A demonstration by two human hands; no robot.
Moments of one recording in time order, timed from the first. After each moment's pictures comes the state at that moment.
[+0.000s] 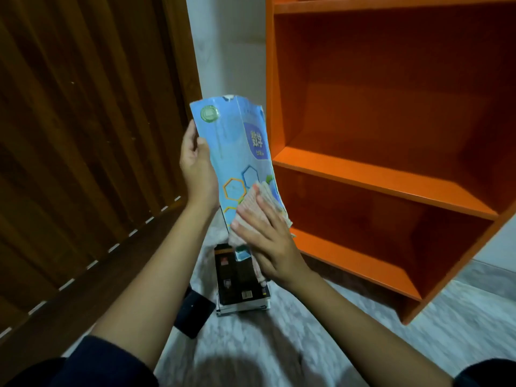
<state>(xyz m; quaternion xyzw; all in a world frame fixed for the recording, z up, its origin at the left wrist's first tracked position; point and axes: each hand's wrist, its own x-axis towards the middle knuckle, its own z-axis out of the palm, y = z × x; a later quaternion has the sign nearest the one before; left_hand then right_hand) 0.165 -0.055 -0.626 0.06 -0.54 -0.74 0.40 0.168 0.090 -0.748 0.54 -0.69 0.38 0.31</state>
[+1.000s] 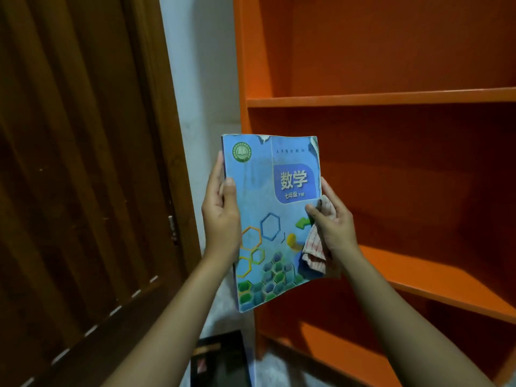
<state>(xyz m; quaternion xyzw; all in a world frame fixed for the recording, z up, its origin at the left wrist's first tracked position) 0.085 0.001 -0.578 -0.13 -0.58 -0.69 0.43 0.001 0.163 -0.624 0.24 -0.56 0.78 0.11</state>
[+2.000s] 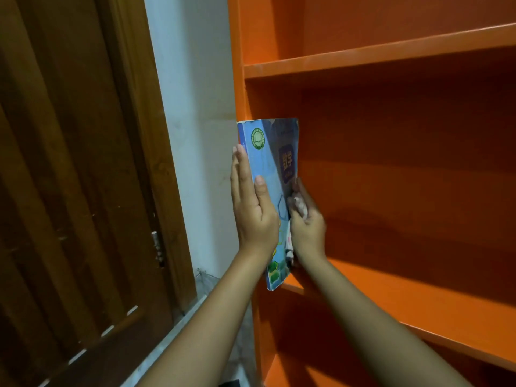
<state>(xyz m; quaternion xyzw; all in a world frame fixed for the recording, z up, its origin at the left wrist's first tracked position) -0.079 -0.001 -0.625 -0.11 -0.67 -0.45 0.58 -0.138 0.070 -0.671 0.23 -0.61 0.72 0.24</state>
